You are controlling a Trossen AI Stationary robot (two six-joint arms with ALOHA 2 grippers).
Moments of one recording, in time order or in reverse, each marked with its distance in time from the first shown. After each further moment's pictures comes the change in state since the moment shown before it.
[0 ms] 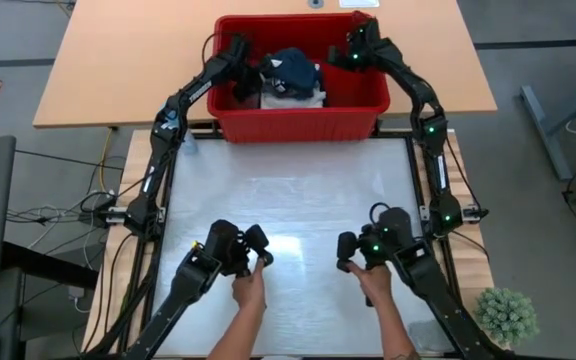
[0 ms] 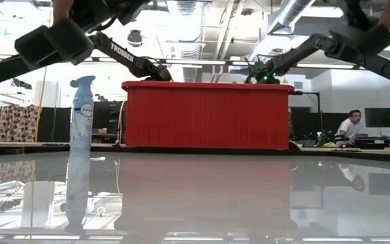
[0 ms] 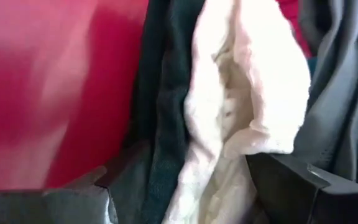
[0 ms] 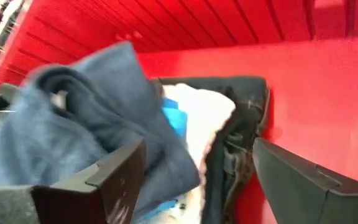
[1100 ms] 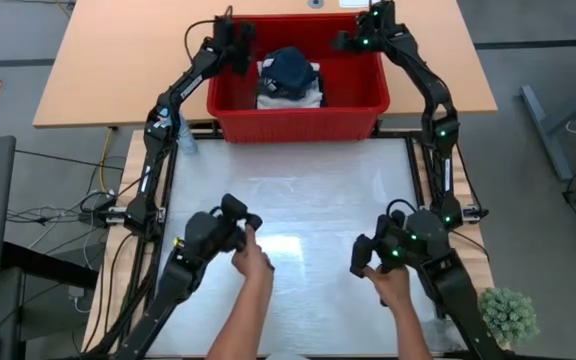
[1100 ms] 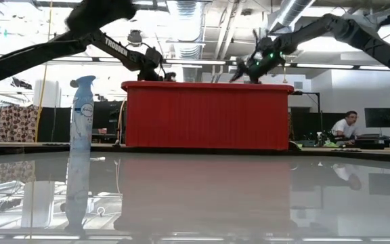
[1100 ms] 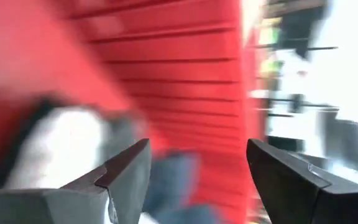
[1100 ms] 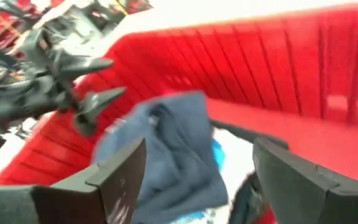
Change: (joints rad) left arm 0.048 -0.055 0.002 0.356 -0.162 -0.322; right arm -0.006 -0.159 0.000 0.016 -0.013 -0.112
